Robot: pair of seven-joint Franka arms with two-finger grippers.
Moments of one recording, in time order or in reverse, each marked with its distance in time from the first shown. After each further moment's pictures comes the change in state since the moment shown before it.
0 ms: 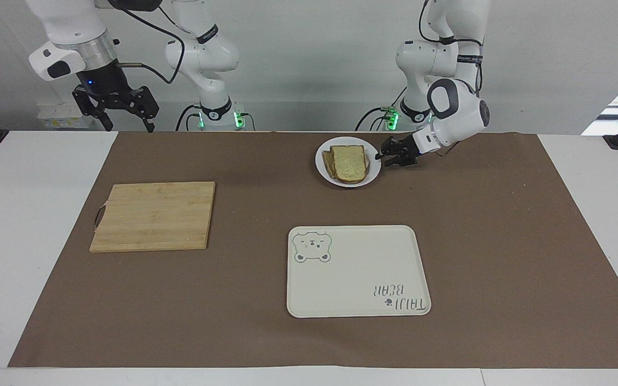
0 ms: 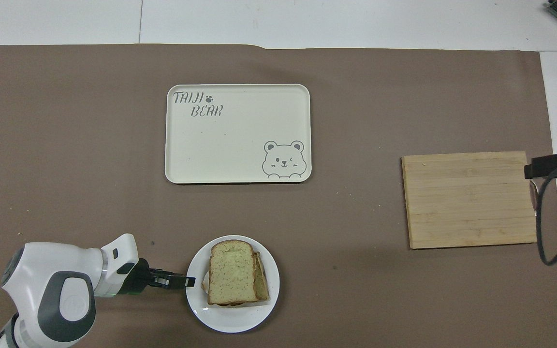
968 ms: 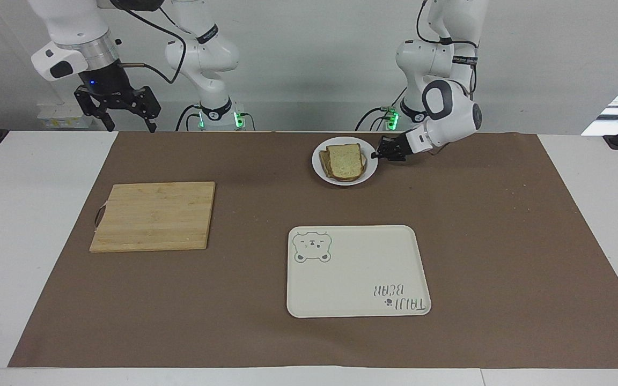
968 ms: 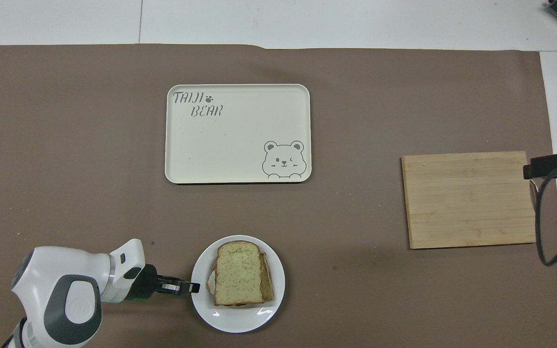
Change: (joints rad) left arm -0.034 -0.003 0.014 -0.014 -0.076 -0.031 0.002; right arm 0.030 0.000 -0.027 0.000 0.000 0.000 0.000
